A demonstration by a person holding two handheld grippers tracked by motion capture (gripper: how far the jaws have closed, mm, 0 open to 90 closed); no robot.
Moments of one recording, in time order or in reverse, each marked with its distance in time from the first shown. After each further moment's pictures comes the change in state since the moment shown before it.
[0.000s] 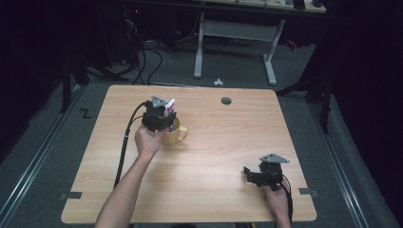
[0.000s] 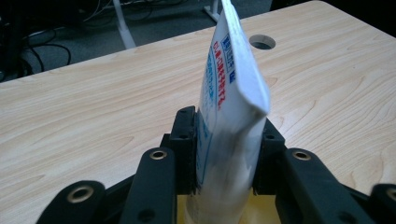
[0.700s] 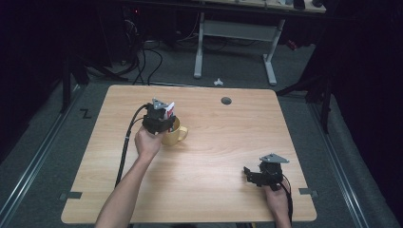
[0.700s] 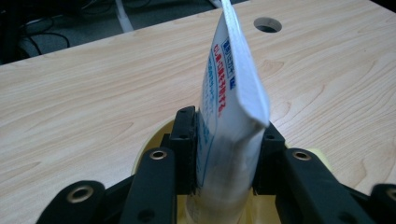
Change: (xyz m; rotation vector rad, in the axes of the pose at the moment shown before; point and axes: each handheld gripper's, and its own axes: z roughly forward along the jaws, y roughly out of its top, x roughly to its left) left arm 0.002 -0.009 0.008 0.045 0.007 0.004; right arm 0.000 0.000 0.000 0.000 0.000 0.000
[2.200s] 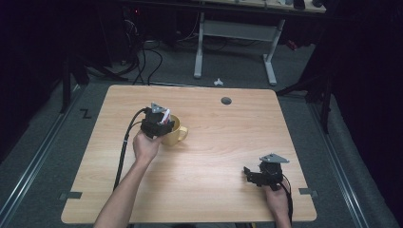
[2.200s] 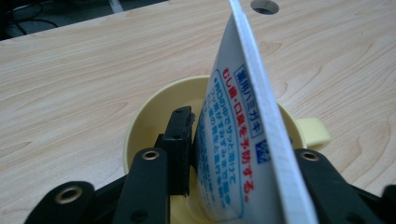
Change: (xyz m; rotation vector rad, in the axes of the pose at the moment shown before) left arm 0.000 -0.012 -0.002 0.034 -0.024 -0.001; right arm 0.000 0.000 0.000 0.000 0.001 0.000
